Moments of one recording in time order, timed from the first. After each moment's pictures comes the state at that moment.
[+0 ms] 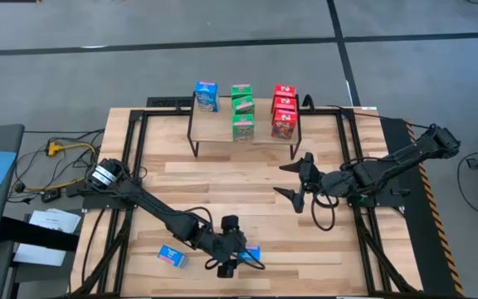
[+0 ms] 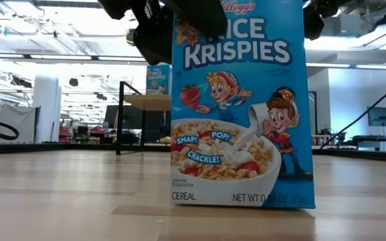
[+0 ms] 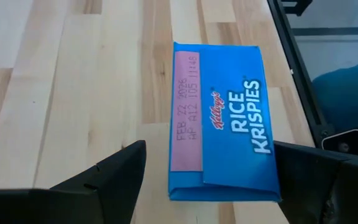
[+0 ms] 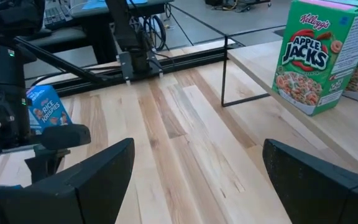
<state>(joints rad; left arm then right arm) -0.52 1.90 1.30 -0.11 -0.29 -0.36 0.37 1.03 0.69 -0.01 0.62 0.33</state>
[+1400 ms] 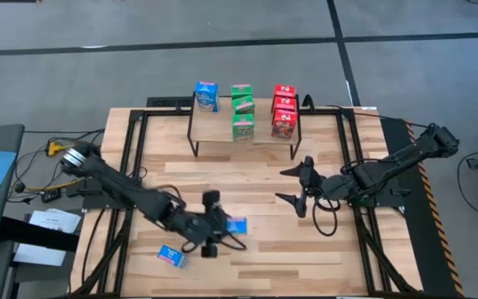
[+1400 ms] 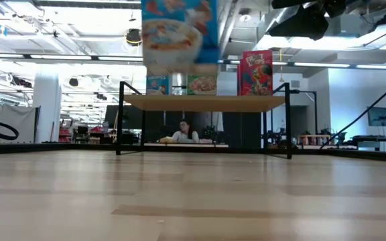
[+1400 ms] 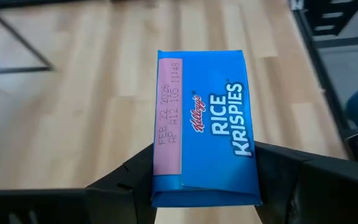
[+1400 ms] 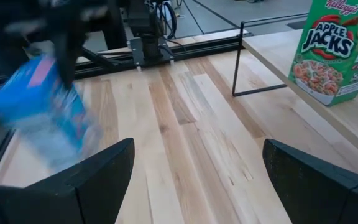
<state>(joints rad) -0.50 1.59 1.30 -0.40 -0.47 -0.26 0.40 1.03 0.69 -0.05 0.60 0.33</state>
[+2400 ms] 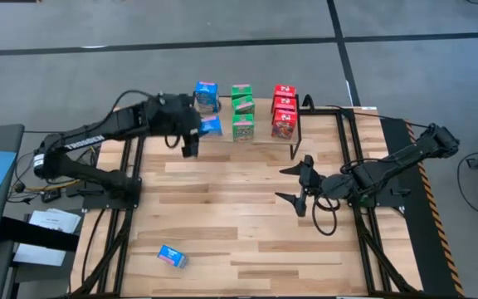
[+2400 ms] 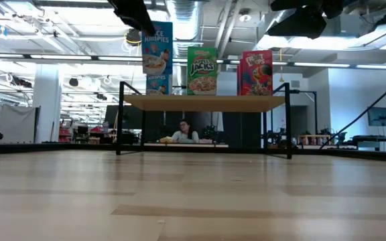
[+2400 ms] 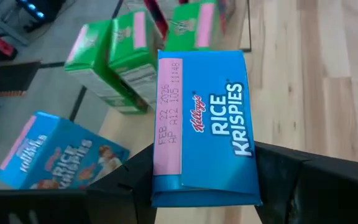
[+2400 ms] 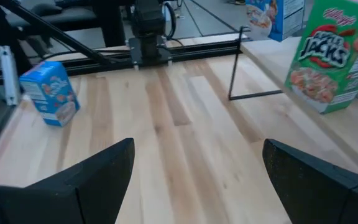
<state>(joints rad) 0.31 1.21 1.30 -0.66 -0.21 0.31 0.40 1.03 0.69 -0.05 0.60 0.28</state>
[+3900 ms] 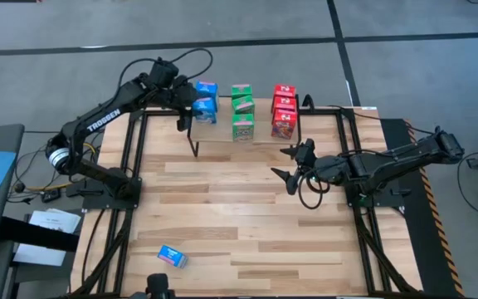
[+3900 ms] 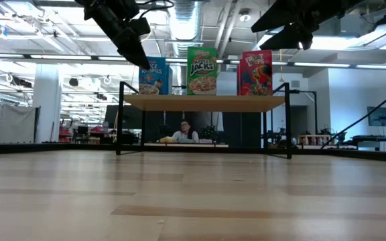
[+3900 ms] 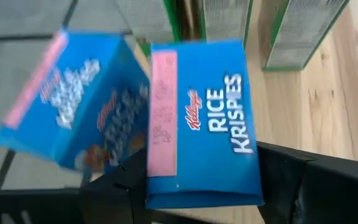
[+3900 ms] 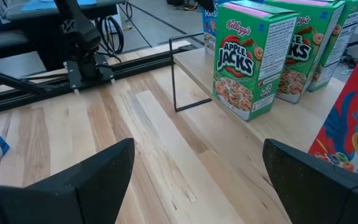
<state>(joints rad) 0.82 1.38 1.30 -0.65 0.28 0.59 0.18 1.03 0.69 -0.01 0.60 0.29</state>
